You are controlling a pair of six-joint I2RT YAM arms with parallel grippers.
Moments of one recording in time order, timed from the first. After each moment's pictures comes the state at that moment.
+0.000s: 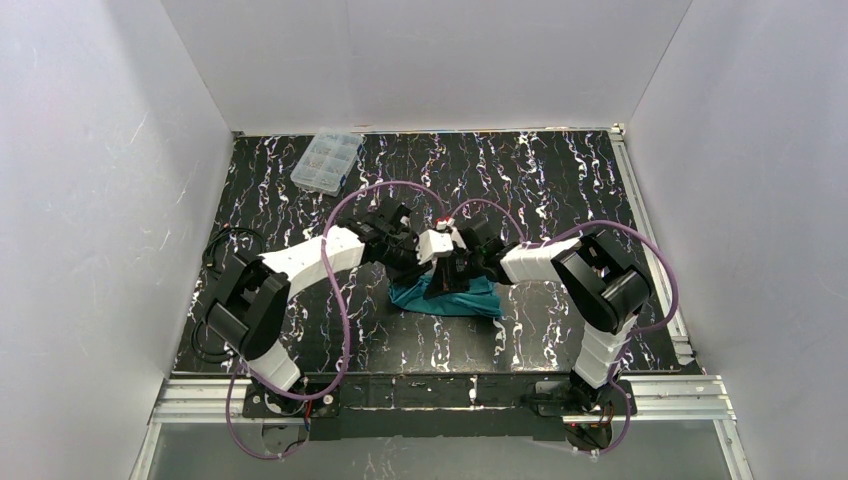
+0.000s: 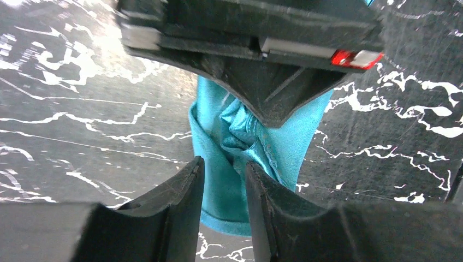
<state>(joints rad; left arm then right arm) -0.66 1.66 1.04 -0.49 0.41 0.65 0.70 1.82 0.85 0.10 -0.57 0.69</state>
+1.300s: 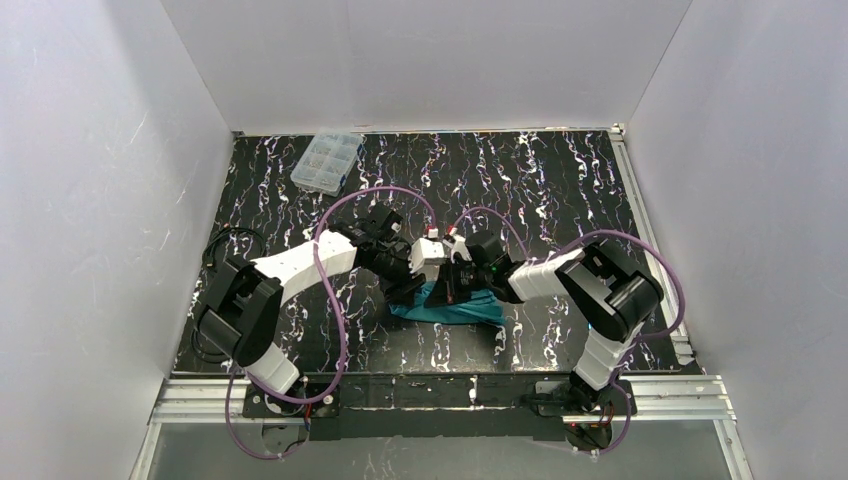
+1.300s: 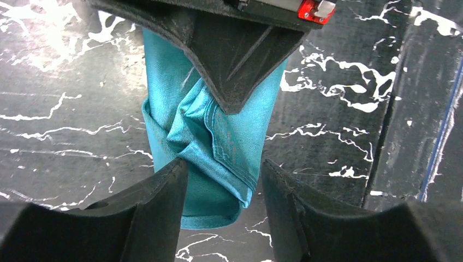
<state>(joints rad) -0.63 1.59 0.99 -0.58 0.57 0.62 0.72 1.77 0.68 0.37 -0.60 0.68</state>
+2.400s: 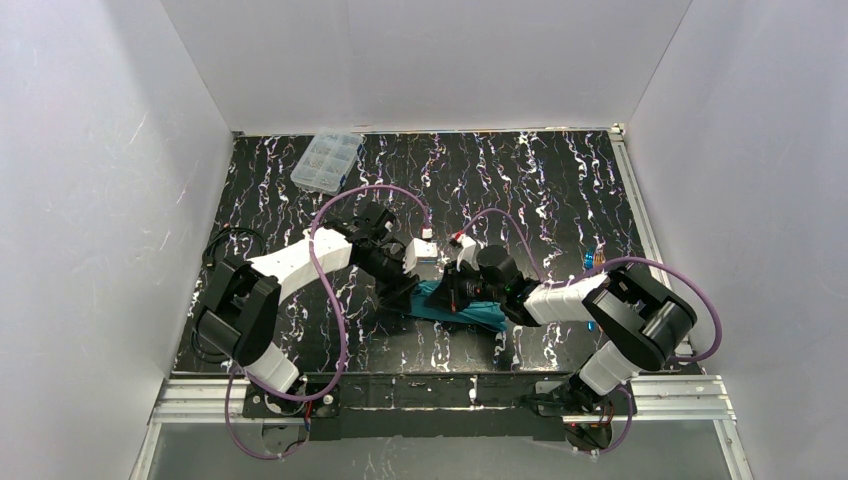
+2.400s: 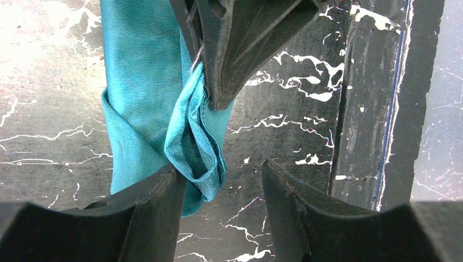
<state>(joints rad) -0.59 1.60 1.00 -0.69 0.74 0.69 0.81 1.56 0.49 0.60 -0.43 0.58</state>
